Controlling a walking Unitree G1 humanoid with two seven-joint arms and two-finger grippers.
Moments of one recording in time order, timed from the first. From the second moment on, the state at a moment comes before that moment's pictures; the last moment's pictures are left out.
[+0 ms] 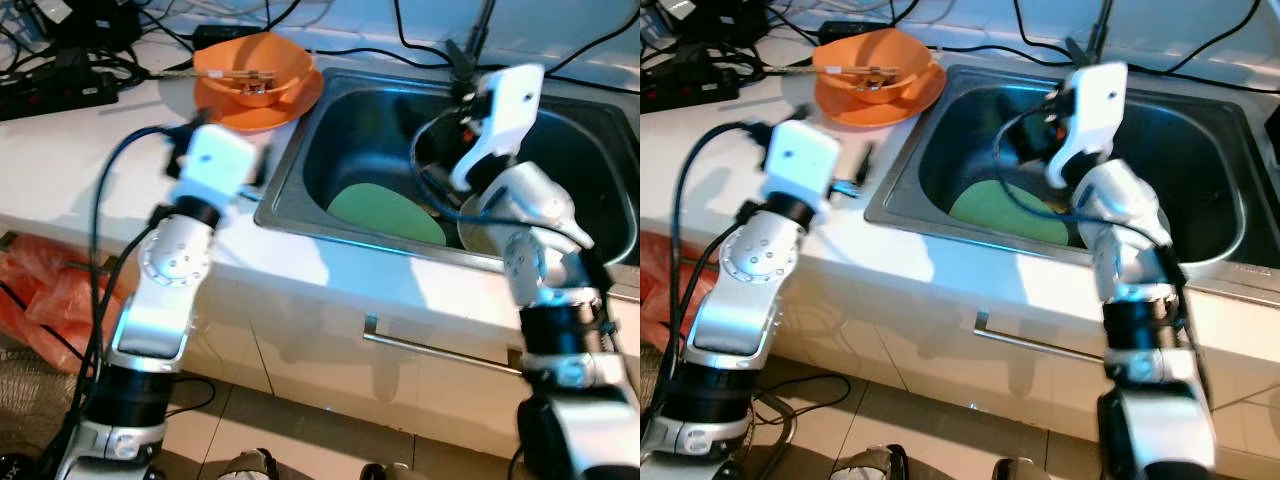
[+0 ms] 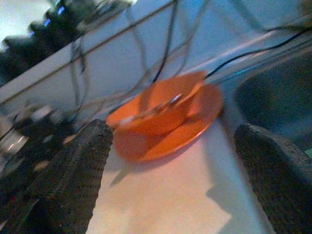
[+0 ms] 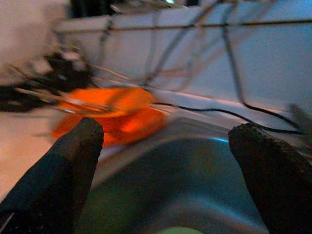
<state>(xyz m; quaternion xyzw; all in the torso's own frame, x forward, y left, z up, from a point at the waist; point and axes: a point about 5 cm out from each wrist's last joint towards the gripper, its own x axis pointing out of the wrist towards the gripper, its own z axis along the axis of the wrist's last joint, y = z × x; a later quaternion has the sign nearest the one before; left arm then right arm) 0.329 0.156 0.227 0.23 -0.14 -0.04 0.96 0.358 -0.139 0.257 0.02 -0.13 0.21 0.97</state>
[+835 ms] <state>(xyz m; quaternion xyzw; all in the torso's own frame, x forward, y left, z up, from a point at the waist) 0.337 0.179 0.228 0.14 -0.14 0.04 0.98 0.336 -0.123 0.249 0.05 -0.13 0.22 0.97</state>
